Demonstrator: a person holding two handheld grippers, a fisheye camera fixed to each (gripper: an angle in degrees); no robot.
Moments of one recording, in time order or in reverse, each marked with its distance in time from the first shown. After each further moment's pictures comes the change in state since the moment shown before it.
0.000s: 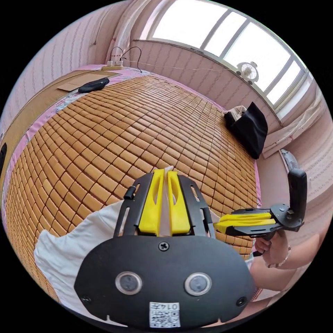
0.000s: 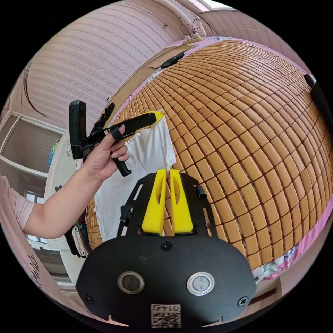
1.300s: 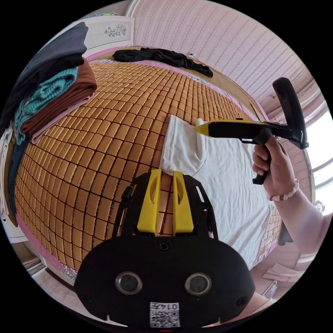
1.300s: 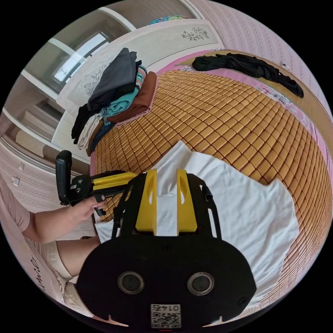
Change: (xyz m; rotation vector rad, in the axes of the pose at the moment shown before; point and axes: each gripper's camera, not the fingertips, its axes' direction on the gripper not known) left arm -0.082 0.465 -0.330 0.196 -0.484 -1.127; right arm -0.488 0.063 0.271 -0.591 -0.181 -1.184
